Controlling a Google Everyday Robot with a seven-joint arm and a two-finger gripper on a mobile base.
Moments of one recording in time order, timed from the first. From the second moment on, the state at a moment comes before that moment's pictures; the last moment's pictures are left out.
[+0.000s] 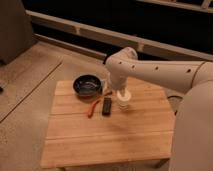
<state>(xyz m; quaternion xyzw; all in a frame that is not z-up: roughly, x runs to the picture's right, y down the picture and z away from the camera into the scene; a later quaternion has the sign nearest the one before) 0.059 0.017 0.784 -0.20 0.16 0.71 0.66</state>
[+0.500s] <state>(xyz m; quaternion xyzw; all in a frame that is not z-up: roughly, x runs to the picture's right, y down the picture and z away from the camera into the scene) 0.063 0.018 0.810 -0.20 0.16 0.67 0.70</state>
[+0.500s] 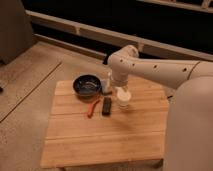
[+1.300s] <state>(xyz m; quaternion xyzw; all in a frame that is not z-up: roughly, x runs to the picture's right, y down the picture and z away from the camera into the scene) 0.074 0.041 0.856 -0.22 0.19 0.64 0.71</state>
